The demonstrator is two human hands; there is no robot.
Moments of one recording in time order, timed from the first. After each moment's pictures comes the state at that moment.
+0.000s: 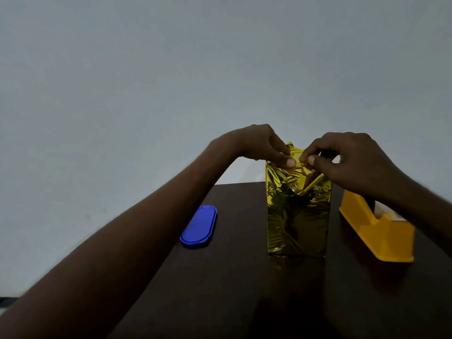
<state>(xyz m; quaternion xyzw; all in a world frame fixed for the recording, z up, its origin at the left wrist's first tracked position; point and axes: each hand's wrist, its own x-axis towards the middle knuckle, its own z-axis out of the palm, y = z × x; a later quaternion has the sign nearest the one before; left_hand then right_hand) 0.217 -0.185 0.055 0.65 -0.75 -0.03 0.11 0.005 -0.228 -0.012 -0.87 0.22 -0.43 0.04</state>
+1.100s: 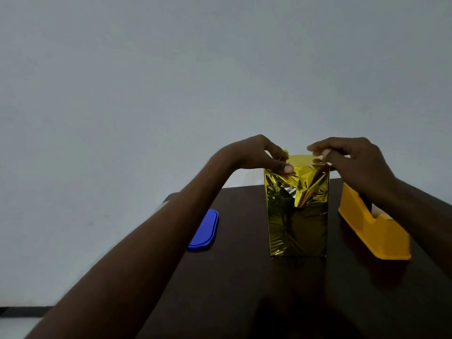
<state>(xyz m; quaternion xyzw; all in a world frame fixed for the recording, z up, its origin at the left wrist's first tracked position) 0.220 -0.179 0.042 0.64 -0.75 -0.09 0.16 0.002 -0.244 -0.028 -0.79 0.25 -0.52 0.19</state>
